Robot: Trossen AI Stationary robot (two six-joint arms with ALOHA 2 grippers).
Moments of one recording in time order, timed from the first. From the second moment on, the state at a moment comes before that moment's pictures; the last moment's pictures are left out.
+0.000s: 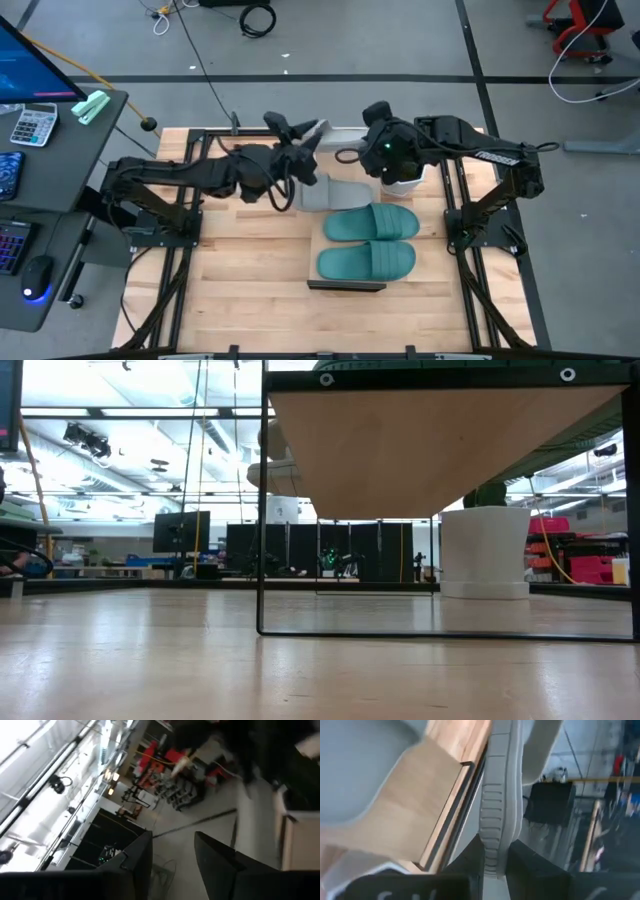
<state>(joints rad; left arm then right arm) -0.08 1.50 1.51 -0.01 -0.93 0.95 -0.11 1.54 1.84 -1.18 0.50 -0.78</state>
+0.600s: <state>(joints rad) -0.08 1.48 1.60 -0.06 -1.00 0.87 -0.12 1.54 1.79 -1.12 0.42 -0.97</state>
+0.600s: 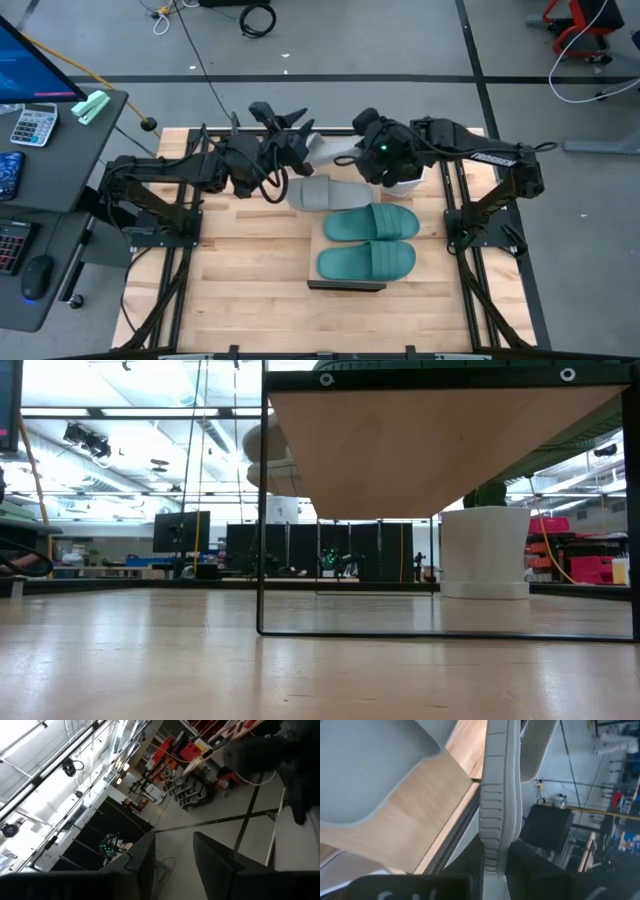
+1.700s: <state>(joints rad) -0.08 1.48 1.59 -0.06 -1.00 0.87 -0.22 1.54 1.61 -0.90 0.34 -1.13</state>
